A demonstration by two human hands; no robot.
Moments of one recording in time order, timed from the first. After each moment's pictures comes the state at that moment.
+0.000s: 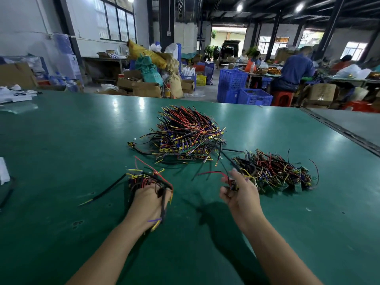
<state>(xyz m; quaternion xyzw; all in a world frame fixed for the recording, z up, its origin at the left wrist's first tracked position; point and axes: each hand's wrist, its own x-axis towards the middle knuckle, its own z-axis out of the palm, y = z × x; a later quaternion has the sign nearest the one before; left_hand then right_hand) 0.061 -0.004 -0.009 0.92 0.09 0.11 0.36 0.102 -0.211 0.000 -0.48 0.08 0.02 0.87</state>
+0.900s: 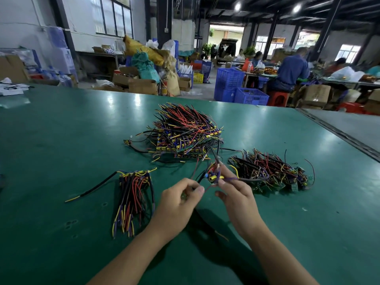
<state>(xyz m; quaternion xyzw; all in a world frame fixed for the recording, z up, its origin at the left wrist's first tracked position) 0.050 -0.054 -0.010 0.78 -0.09 0.14 0.60 0.087 -0.211 -0.010 -0.61 -0.13 -0.01 0.78</state>
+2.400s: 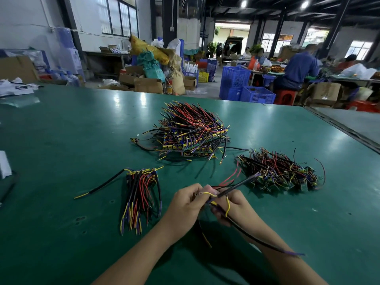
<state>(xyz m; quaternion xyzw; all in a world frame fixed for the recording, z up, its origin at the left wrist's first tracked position) 0.053 -0.058 -0.016 0.72 -0.11 0.04 0.68 0.079 -0.209 -0.014 -0.71 -0.24 0.10 0.65</state>
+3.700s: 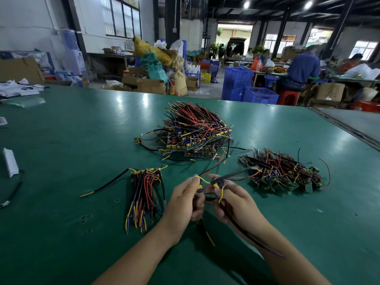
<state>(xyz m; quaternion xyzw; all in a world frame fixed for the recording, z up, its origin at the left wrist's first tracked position) 0.052 -0.050 -0.015 0.59 -0.05 0.02 0.81 0.069 -0.195 -0.002 -0.58 -0.14 0.17 0.79</state>
